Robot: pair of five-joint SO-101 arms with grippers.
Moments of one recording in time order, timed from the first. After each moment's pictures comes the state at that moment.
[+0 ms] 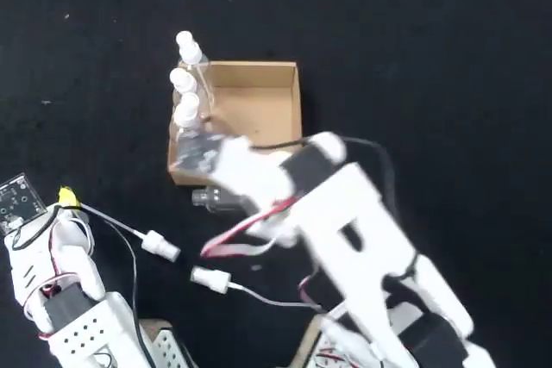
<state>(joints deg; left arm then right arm) -41.6 -101.8 96.5 42.3 -4.7 -30.8 -25.8 21.9 96.2 37.5</state>
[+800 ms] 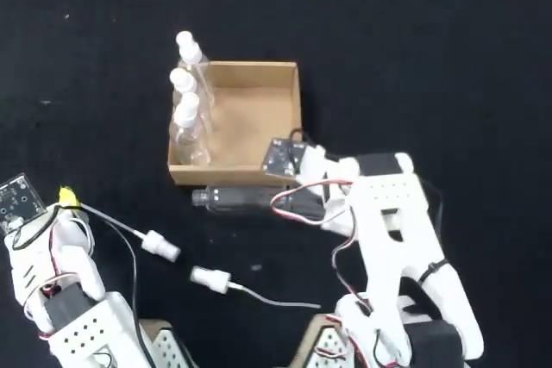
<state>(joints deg) -41.6 -101.8 96.5 42.3 -4.7 -6.4 -26.5 52.6 67.2 63.9</state>
